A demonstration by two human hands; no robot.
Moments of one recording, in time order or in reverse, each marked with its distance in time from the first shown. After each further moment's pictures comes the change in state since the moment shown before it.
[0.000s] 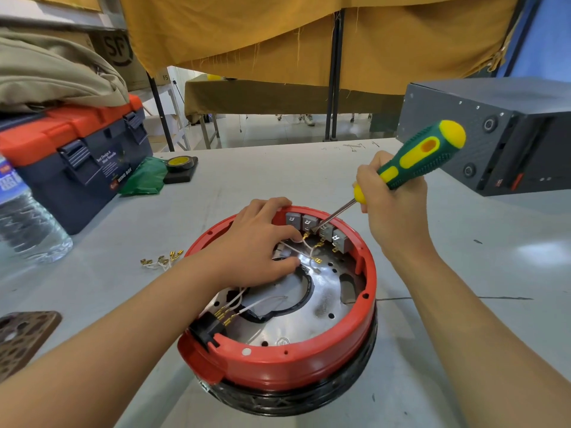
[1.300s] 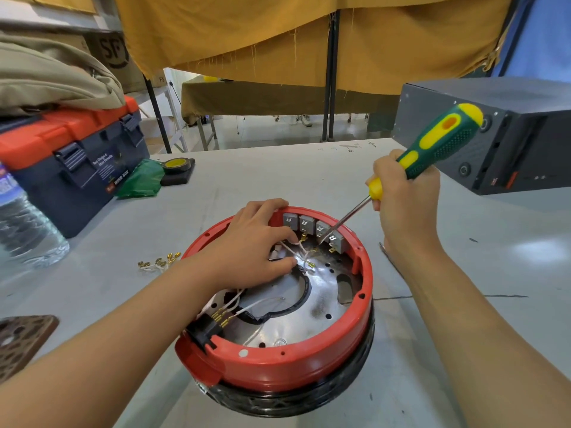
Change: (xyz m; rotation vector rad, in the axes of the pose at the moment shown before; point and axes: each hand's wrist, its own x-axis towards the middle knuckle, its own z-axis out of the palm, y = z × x) left_hand 0.000 -0.004 0.003 0.000 0.028 0.019; right_hand 0.009 0.002 -0.007 0.068 0.176 0.103
